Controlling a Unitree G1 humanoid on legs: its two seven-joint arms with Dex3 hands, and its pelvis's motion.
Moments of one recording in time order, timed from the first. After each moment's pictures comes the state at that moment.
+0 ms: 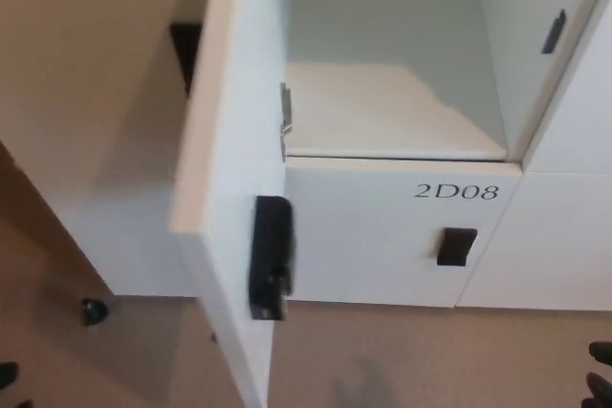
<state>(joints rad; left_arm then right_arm) -0.08 0.46 0.21 1.16 -0.09 -0.27 -0.12 -0.08 -0.38 -0.17 1.03 0.04 -0.27 0.13</state>
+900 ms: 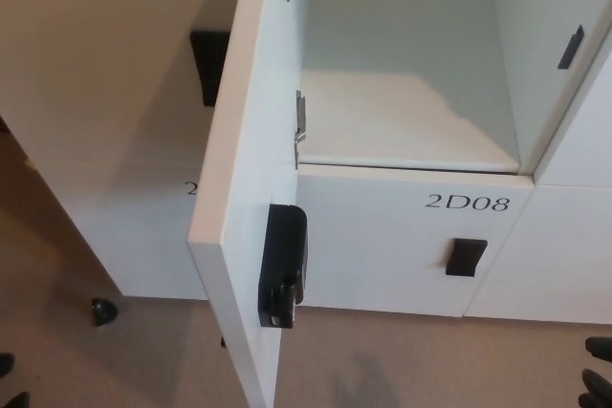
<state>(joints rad) -0.09 0.48 0.20 1.15 -0.08 -0.27 -0.11 -0.09 -0.38 -0.16 1.03 0.04 -0.27 0.12</state>
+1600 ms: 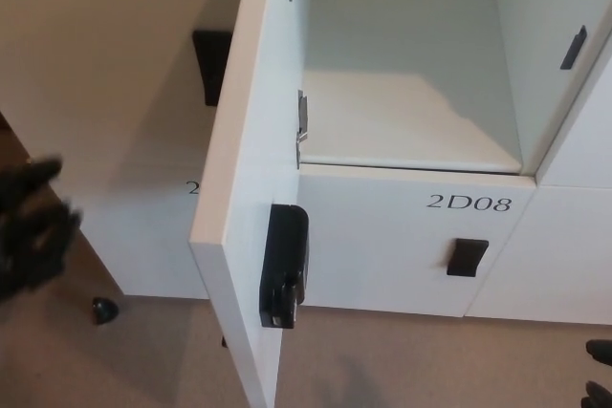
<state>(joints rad) -0.24 0.38 0.20 0.60 -0.10 -0.25 -0.11 0.18 -0.37 -0.16 0.61 0.05 -0.28 0.14</state>
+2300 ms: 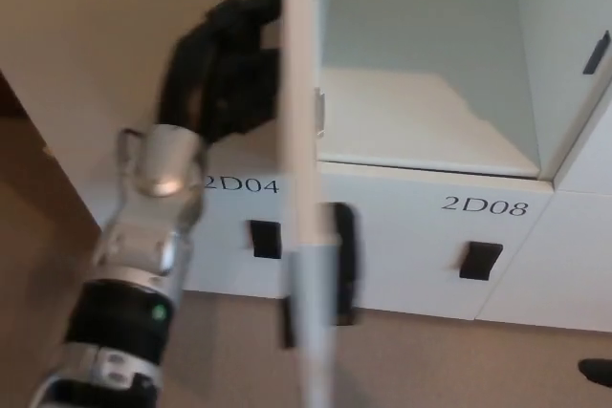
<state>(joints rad) -0.60 0.06 -0.06 0.52 -0.01 -0.03 -0.01 0.38 -0.35 -0.13 0.30 0.03 -0.24 0.14</state>
